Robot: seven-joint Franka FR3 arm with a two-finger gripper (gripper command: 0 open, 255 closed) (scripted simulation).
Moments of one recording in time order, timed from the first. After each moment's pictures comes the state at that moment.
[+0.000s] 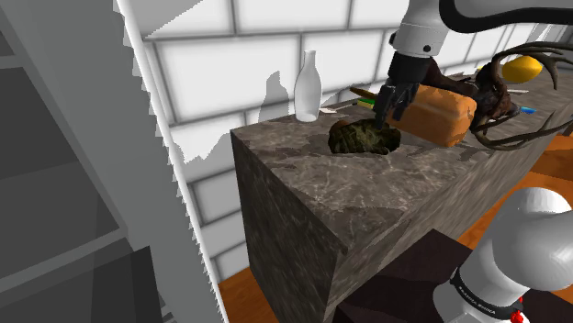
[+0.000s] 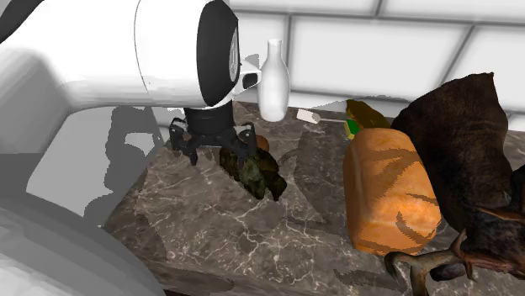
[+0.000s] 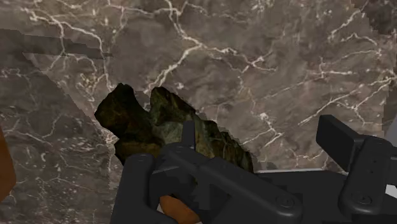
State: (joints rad) arm 0.02 -0.75 0.01 -2.27 0.04 1.60 0.07
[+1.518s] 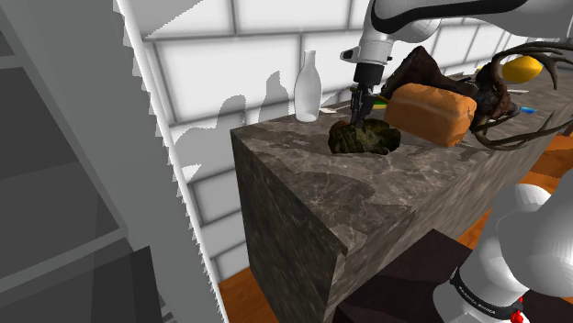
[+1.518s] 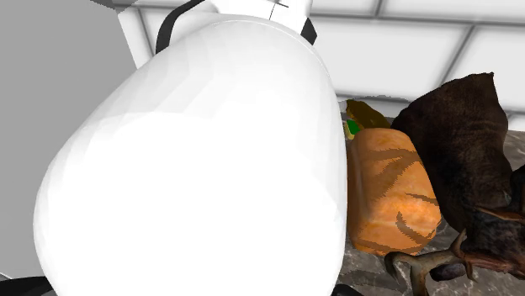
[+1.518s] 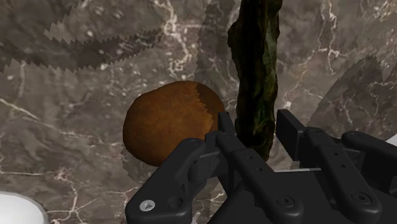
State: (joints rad) arm 0.26 -0.30 -0.40 -1.99 0.14 1.59 -0.95
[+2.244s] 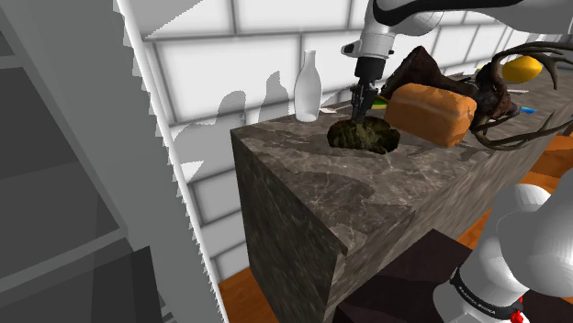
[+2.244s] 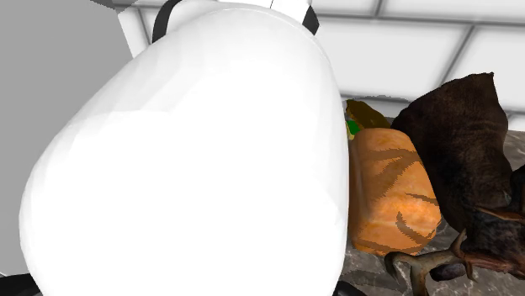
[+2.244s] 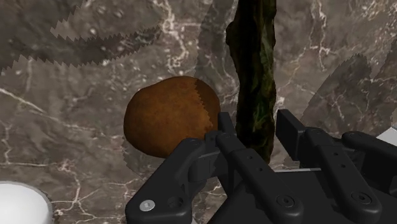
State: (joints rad) arm 0.26 -0.29 -0.40 -1.94 0.14 1.55 -0.94
